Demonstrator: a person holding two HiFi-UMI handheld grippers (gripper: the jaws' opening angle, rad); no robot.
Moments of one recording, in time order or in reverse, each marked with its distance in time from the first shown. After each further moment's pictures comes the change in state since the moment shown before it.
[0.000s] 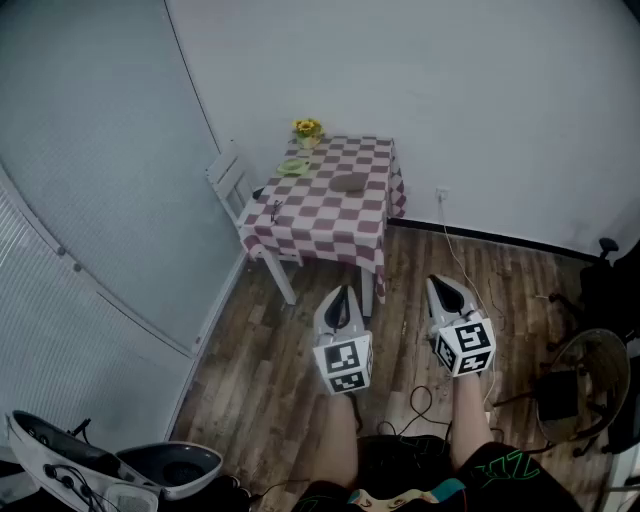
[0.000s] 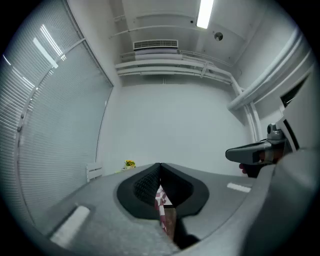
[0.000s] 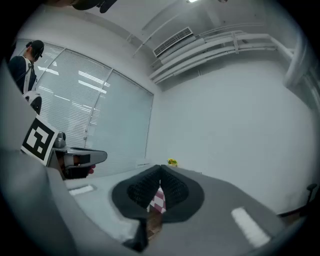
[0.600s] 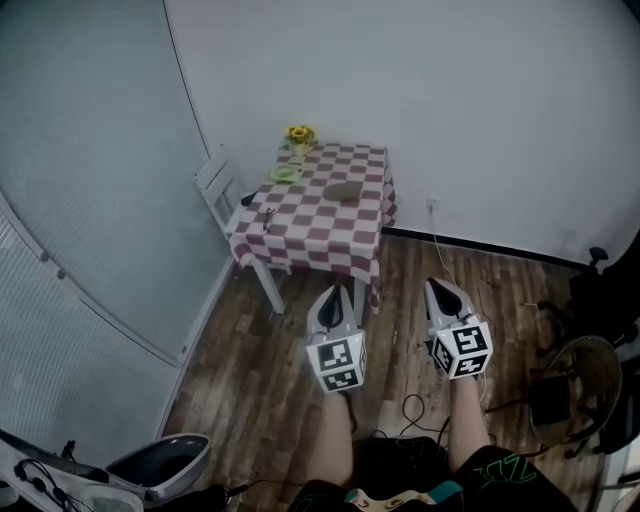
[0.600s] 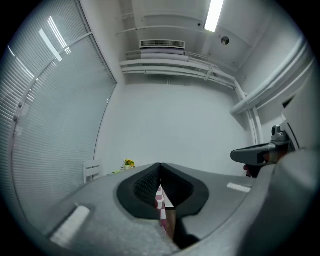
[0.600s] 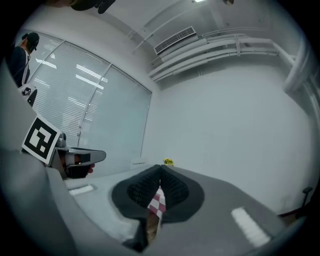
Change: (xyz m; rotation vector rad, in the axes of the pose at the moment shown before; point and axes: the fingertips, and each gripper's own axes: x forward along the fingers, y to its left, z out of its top) left arm 0.029 0.039 -0.009 -0.055 -0.001 -0.017; right arm 0.033 0.008 -0.001 -0.005 0.013 -0.054
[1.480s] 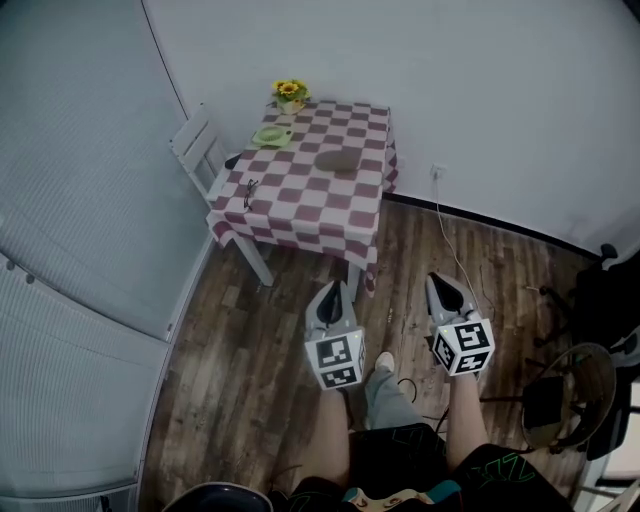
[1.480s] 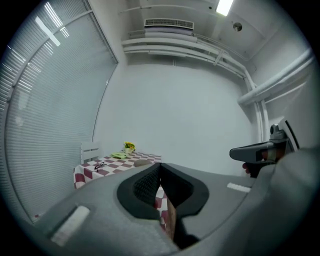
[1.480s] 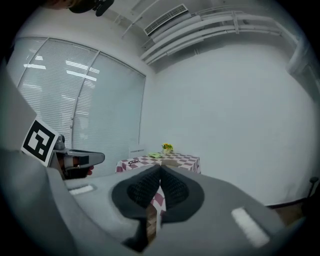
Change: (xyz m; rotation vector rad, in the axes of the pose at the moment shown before) left arm 0.093 0.004 -0.092 -0.052 0.178 0.015; right arm 0.089 -0.051 -0.078 0.056 0.151 0.026
